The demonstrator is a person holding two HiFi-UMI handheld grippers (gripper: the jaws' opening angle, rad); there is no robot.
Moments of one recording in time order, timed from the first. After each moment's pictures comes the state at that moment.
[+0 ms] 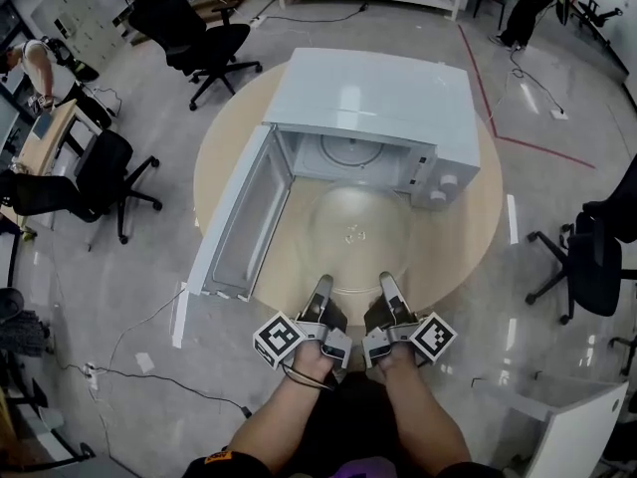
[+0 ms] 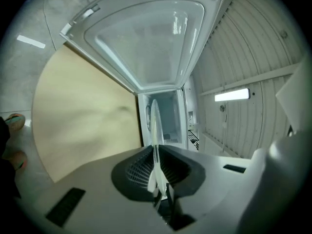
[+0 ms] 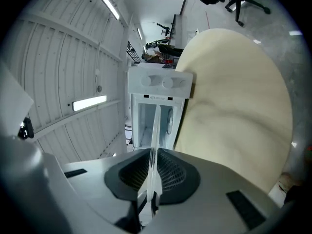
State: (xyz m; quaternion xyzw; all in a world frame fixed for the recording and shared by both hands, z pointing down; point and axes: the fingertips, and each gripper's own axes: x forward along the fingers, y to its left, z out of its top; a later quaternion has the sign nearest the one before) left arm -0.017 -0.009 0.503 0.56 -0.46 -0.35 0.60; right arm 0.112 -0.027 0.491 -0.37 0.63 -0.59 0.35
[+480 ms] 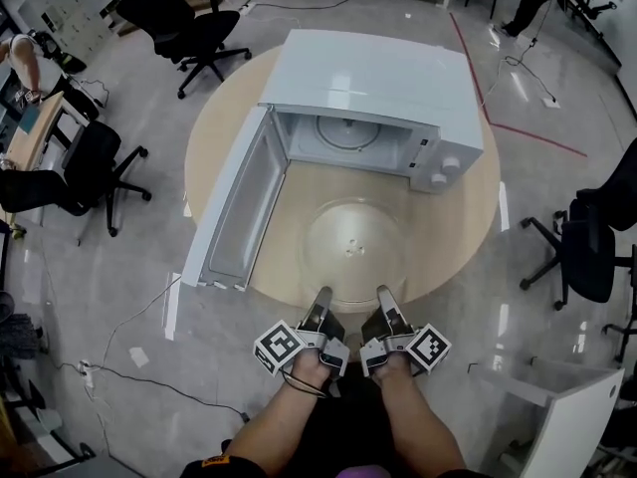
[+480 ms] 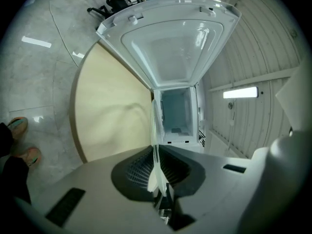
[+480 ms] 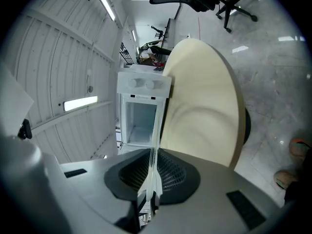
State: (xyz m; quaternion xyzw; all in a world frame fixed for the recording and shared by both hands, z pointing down) left arm -0.022 0.040 0.551 0.54 -0.46 -0.31 0.63; right arm 0.109 0.028 0.542 -0.41 0.60 -0.60 0.33
